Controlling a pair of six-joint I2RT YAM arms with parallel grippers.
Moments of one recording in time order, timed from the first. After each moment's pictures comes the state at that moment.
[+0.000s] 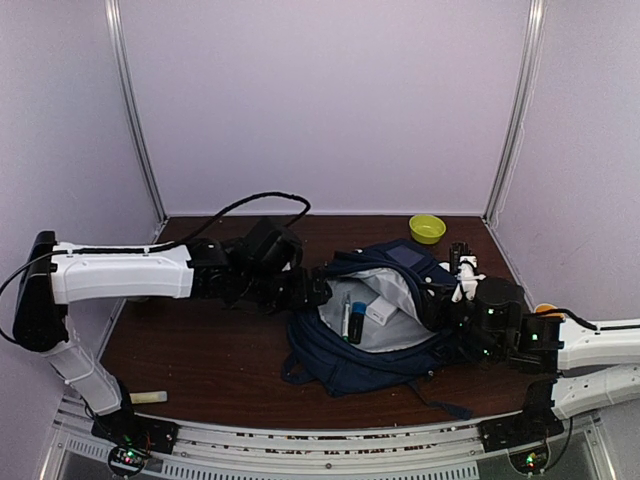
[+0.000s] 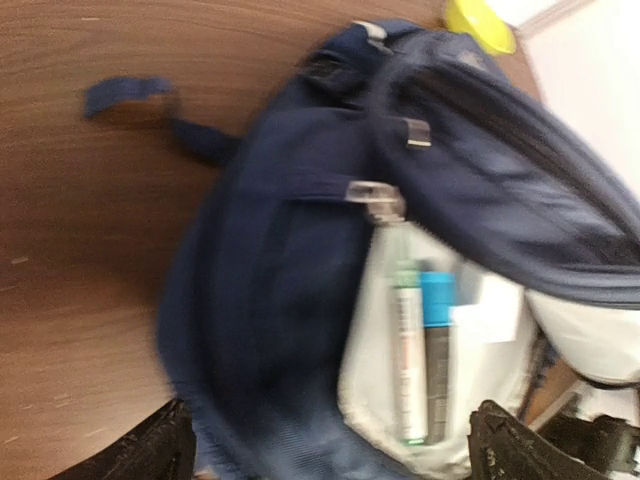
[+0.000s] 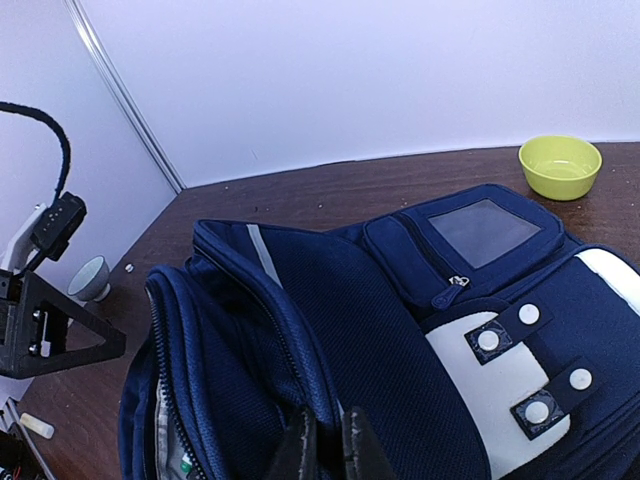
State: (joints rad) left arm -1.02 1.62 1.22 -0.40 -0.14 -0.96; right arm 1.01 0.92 0.43 0.22 0.54 0.53
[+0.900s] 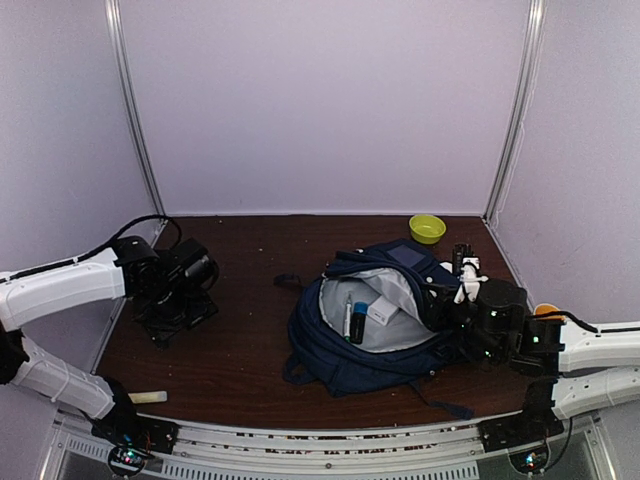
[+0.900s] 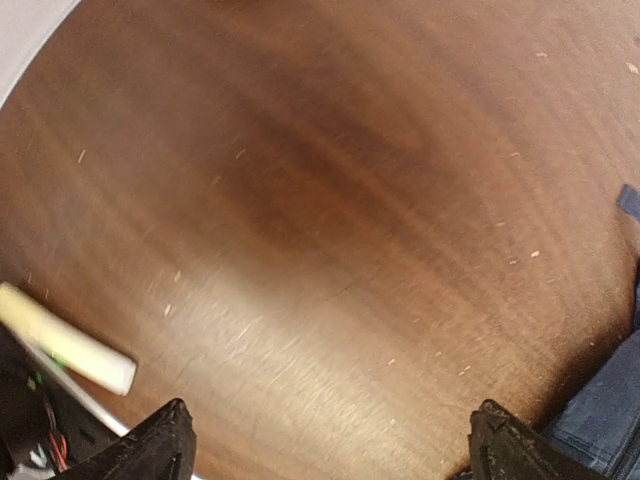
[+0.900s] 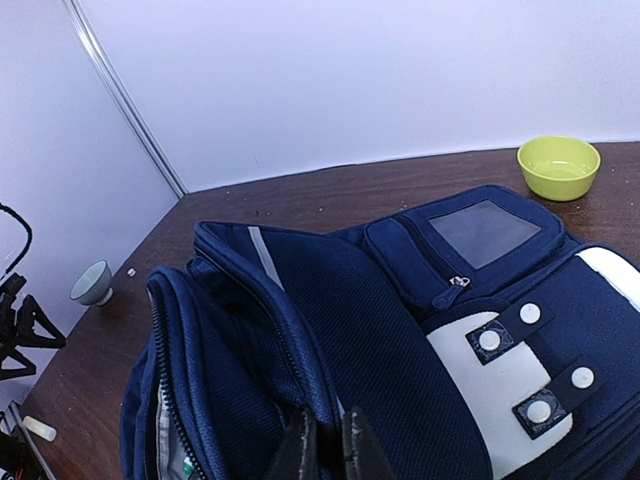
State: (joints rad) left arm -0.77 1.27 0.97 -1.09 -0.32 -1.49; right arm 1.00 0.90 0.41 0.25 0.53 0.53
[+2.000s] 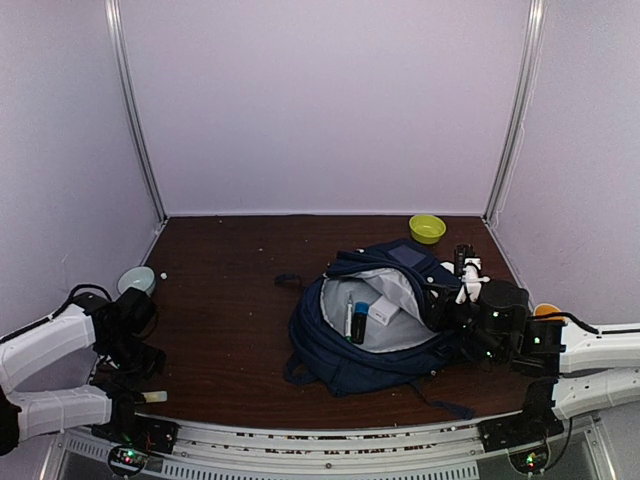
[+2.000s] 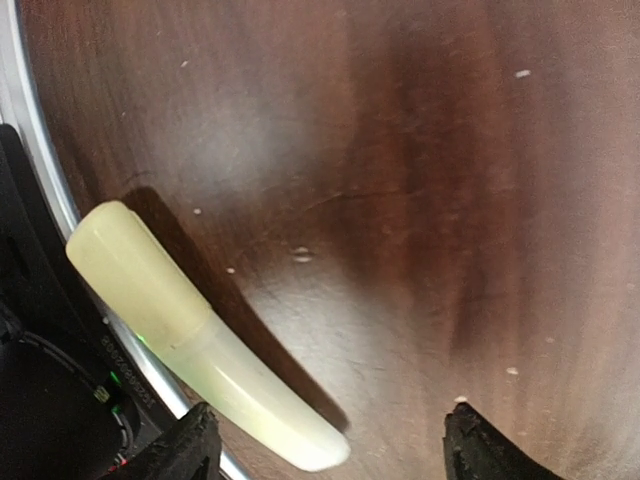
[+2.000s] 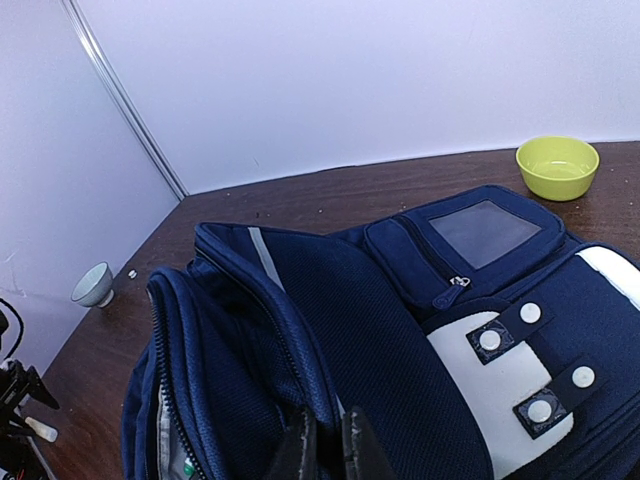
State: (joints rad) left arm -0.29 0.92 0.48 -1.11 -0.05 -1.59; right arm 1.00 0.89 0.39 0.25 0.53 0.53
